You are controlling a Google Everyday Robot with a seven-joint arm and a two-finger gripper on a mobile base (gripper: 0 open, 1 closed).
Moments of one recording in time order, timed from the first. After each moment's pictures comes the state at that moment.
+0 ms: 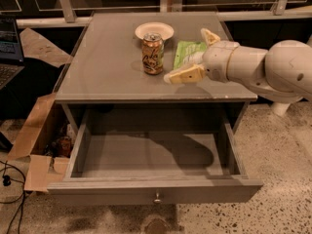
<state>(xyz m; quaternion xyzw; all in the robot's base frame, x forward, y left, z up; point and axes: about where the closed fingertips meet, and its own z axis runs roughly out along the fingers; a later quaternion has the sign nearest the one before) 0.644 -0.102 0.922 -0.41 0.66 0.14 0.61</state>
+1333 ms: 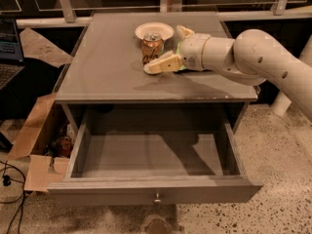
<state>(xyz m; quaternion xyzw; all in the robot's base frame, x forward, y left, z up) 0.700 -0.048 0.914 -0.41 0.65 0.21 0.60</state>
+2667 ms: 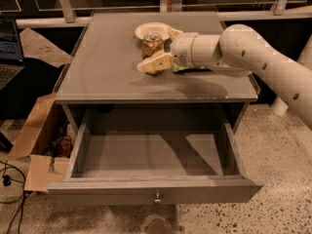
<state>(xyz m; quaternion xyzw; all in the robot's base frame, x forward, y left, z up) 0.726 -0.021 0.897 -0.42 0.66 0.23 0.57</state>
